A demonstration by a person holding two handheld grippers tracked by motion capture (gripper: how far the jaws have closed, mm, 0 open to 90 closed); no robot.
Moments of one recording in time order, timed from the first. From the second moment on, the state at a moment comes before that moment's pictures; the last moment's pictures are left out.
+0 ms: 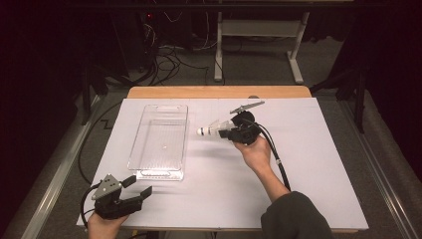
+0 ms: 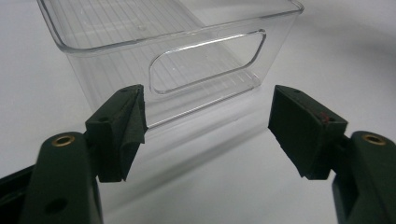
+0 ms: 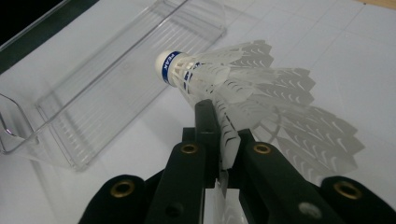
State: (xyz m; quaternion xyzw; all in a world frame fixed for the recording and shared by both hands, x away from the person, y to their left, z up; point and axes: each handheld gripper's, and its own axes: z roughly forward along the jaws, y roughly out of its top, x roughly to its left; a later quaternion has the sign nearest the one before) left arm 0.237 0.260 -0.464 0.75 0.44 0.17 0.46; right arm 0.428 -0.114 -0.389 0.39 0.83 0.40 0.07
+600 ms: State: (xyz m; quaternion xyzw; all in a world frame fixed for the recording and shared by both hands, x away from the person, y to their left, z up) left arm 0.239 0.265 -0.464 0.75 0.45 0.17 0.45; right arm 0.430 -0.100 -0.383 0.38 0.83 0.40 0.07
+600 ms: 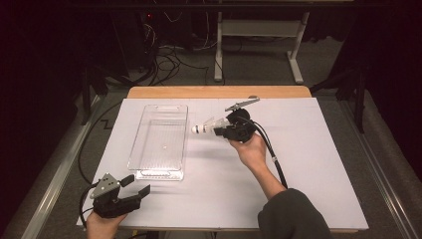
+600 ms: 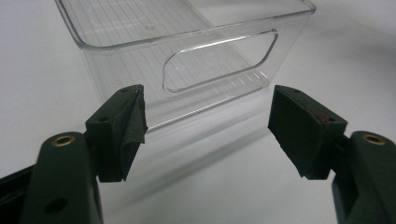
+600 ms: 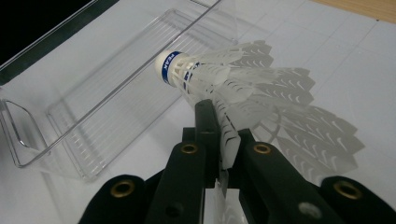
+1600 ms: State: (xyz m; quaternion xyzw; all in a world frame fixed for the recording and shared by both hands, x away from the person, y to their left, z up) left arm 0.236 0.268 -0.461 0.75 0.44 0.18 0.46; right arm 0.440 -0.056 -0.366 0.36 0.84 0.40 0.07
